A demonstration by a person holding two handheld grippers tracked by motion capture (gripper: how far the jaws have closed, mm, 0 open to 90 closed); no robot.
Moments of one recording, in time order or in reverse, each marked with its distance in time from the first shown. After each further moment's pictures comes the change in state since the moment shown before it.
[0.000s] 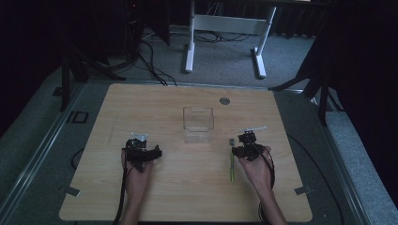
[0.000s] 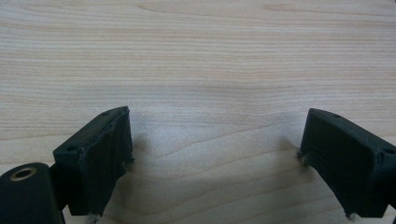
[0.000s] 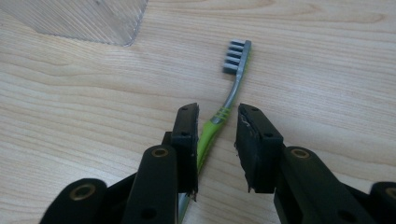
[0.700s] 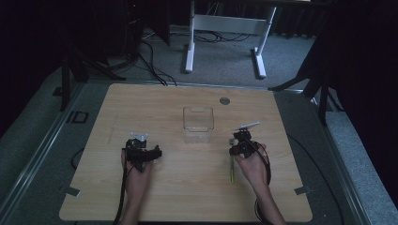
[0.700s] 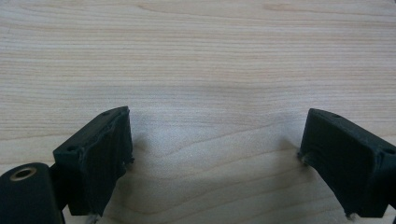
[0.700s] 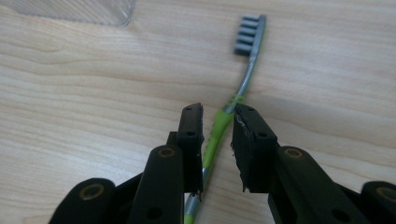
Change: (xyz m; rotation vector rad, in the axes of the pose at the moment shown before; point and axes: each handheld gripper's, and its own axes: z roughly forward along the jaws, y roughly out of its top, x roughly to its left) left arm 0.000 0.000 0.000 0.000 0.000 0.000; right arm 0.009 0.013 0.011 0.148 -0.017 0.038
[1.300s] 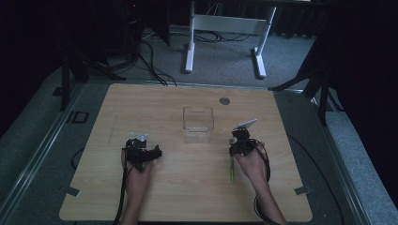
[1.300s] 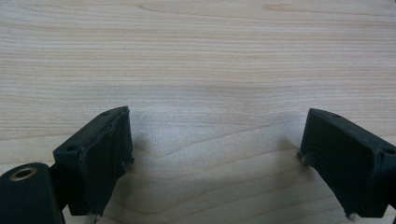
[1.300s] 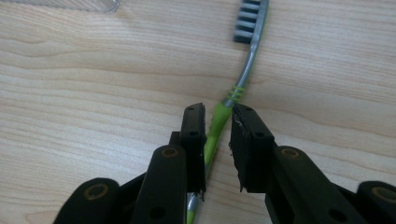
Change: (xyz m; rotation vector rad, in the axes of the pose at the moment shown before) left arm 0.000 0.000 0.000 0.000 0.000 0.000; right arm 0.000 0.010 0.006 0.104 -0.008 0.029
